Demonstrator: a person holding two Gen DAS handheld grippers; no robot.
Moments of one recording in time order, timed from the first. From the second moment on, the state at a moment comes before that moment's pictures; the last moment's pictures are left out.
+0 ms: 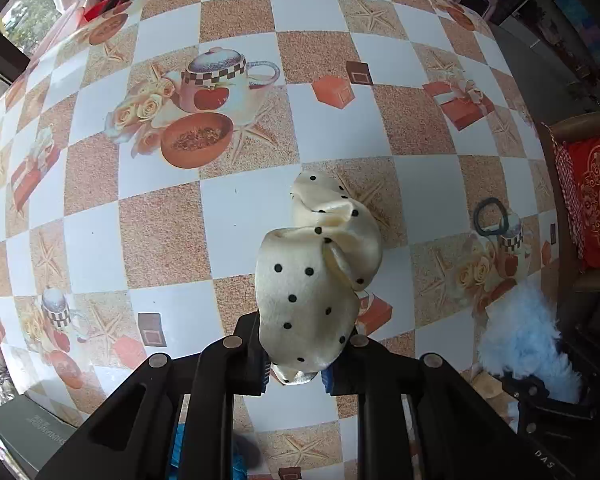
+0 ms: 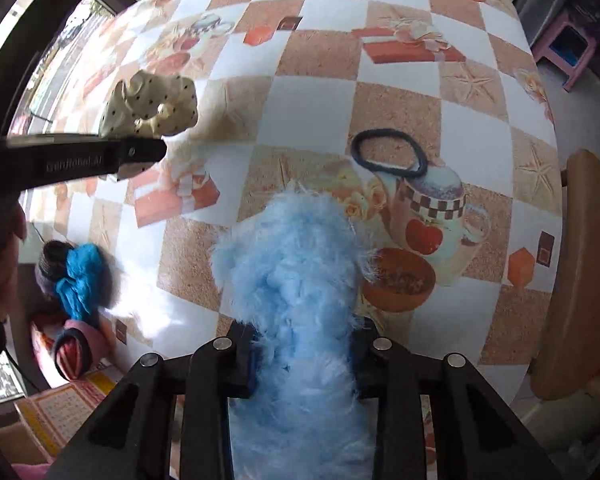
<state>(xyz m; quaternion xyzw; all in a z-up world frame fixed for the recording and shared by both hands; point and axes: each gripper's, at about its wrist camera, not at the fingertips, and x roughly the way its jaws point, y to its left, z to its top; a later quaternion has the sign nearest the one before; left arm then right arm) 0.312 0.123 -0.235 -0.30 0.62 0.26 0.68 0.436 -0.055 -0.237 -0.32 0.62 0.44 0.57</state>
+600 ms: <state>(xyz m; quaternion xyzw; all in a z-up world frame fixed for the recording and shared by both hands) 0.186 0.074 -0.136 -0.27 0.56 0.28 0.73 0.334 -0.029 -0.164 -0.30 0.60 0.51 0.54</state>
